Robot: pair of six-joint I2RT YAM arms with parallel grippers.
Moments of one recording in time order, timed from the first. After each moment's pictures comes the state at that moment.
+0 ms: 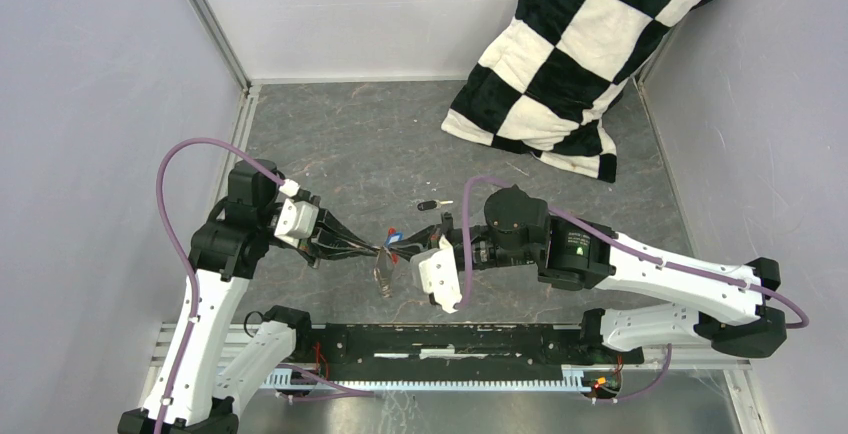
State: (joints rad) left arm -0.21 0.78 1.03 -0.91 1.53 0.79; right arm 1.30 1.15 1.24 -0.29 -0.29 -0.80
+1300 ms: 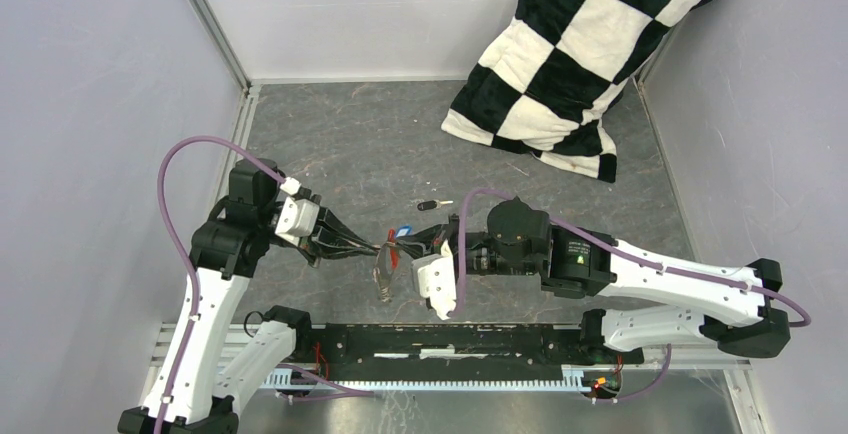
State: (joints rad) left arm -0.21 0.79 1.04 -0.91 1.53 0.78; right arm 1.34 1.11 1.16 -0.25 -0.13 -0.84
